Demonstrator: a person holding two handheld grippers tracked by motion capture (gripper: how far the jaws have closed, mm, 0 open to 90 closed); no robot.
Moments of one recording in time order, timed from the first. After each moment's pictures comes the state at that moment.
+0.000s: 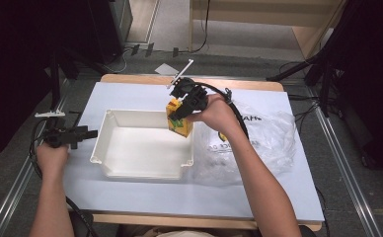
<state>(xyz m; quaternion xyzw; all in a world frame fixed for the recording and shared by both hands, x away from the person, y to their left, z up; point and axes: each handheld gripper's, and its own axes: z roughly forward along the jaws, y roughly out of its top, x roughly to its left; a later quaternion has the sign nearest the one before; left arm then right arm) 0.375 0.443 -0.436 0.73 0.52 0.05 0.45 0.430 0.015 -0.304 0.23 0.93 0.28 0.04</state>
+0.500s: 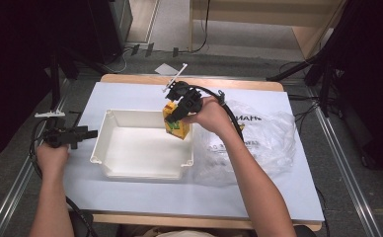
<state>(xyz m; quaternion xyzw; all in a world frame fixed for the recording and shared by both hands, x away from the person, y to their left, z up) 0.375 0.444 -0.437 0.73 0.52 0.05 0.45 0.438 0.028 -0.323 0.23 0.93 0.27 0.03</state>
